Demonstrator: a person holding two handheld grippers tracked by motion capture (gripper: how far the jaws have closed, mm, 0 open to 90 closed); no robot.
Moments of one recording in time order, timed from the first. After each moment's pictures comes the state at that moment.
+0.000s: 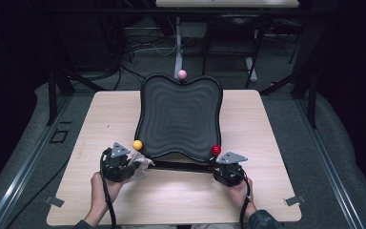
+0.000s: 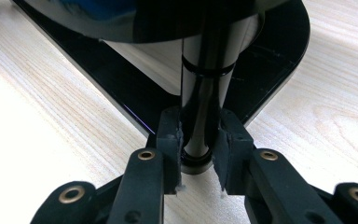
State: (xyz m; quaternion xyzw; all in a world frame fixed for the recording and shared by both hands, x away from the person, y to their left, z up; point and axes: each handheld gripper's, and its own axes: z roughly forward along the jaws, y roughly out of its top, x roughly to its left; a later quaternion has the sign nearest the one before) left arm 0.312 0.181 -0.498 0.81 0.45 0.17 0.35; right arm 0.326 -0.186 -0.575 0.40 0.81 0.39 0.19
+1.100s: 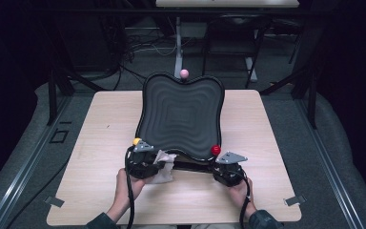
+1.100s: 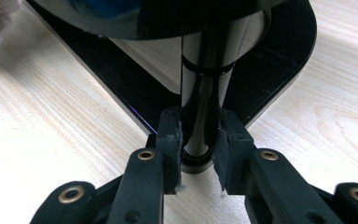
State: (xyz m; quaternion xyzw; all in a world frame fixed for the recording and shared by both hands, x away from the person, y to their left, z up) left arm 0.327 0.119 -0.501 0.81 0.43 0.08 0.39; right arm 0.326 -0.185 -0.575 0.40 0.81 0.39 0.19
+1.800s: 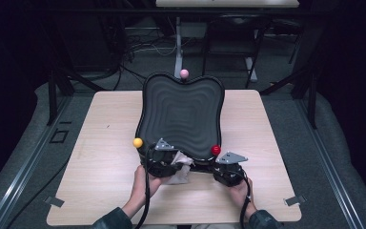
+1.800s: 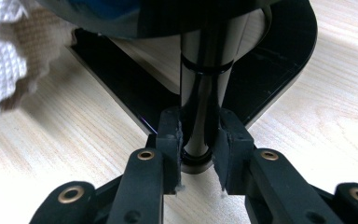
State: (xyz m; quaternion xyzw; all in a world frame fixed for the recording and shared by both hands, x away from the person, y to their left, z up) left arm 0.329 0.067 -0.501 0.84 0.38 0.05 0.39; right arm 0.325 -0.187 -0.576 0.39 0.81 0.39 0.19
